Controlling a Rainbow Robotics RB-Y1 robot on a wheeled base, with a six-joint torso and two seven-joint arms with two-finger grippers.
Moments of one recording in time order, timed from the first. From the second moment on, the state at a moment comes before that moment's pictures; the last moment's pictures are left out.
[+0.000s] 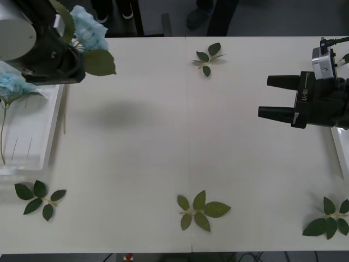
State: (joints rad) right arm -0.20 -0.85 -0.03 -1.75 -1.98 1.07 2.69; left arm -1.03 1.16 -0.76 -1.81 1.06 1.44 -0.61
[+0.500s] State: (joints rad) right arm -0.20 -0.85 -0.03 -1.75 -1.98 1.07 2.69; left arm -0.56 1.33 -0.31 -1.62 1.07 1.39 -0.90
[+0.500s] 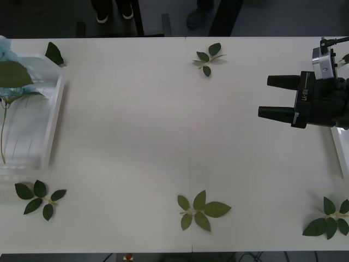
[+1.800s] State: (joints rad) right arm -0.20 -0.85 -0.03 -1.75 -1.98 1.07 2.69; left arm -0.37 1.14 -0.36 -1.35 0.79 0.92 -0.97
